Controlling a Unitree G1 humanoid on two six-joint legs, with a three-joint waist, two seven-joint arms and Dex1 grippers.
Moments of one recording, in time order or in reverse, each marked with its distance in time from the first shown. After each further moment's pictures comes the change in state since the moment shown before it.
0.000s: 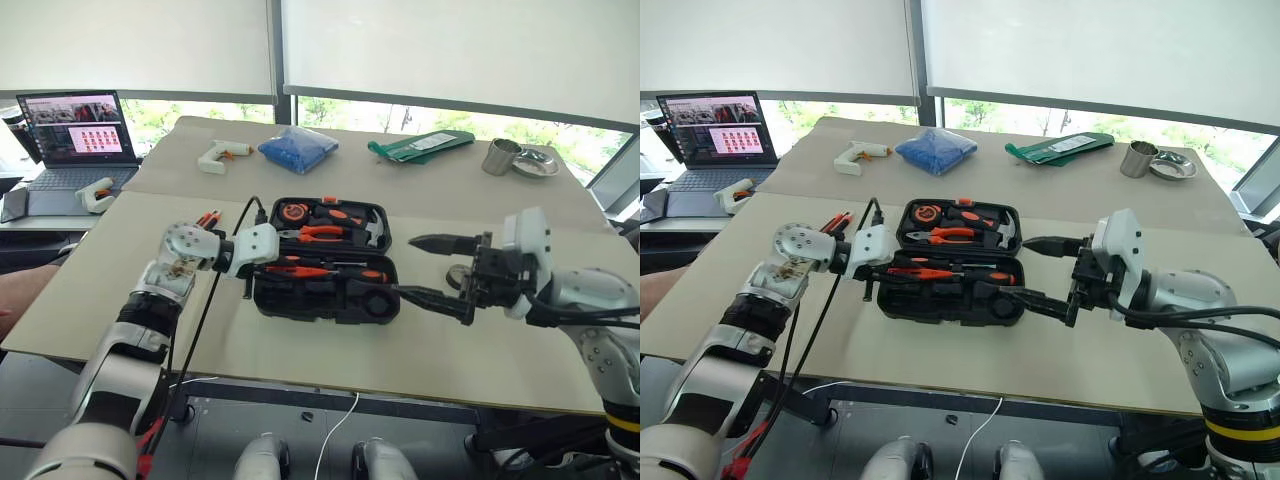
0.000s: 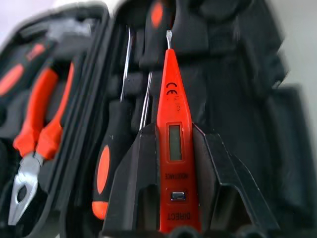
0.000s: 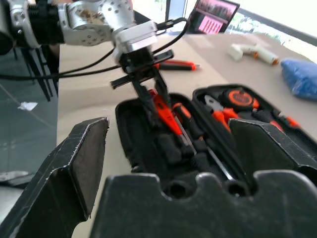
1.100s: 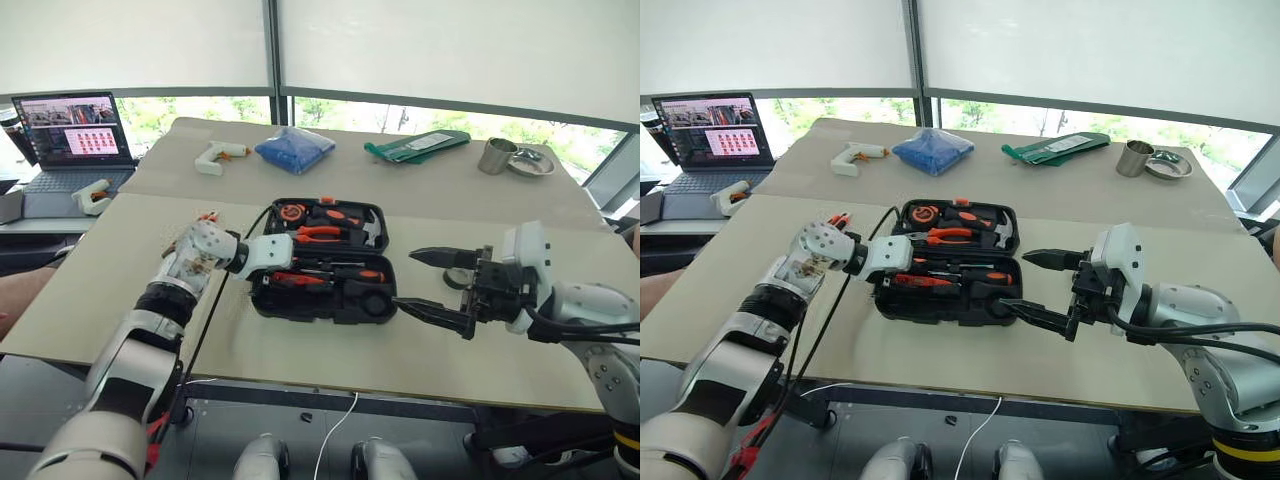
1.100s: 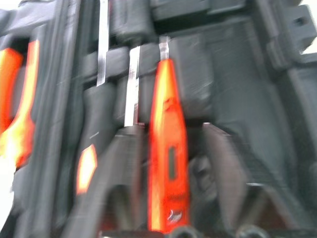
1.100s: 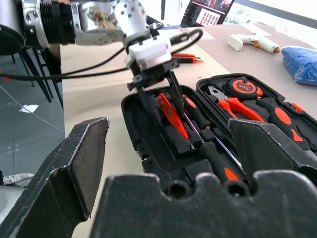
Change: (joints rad) left arm -0.012 -0.048 -0.033 0.057 0.058 -0.019 -0.042; right arm 0.053 0.004 -0.026 -0.054 0.039 0.027 -0.043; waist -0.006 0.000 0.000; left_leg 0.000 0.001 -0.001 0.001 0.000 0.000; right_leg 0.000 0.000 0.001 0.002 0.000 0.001
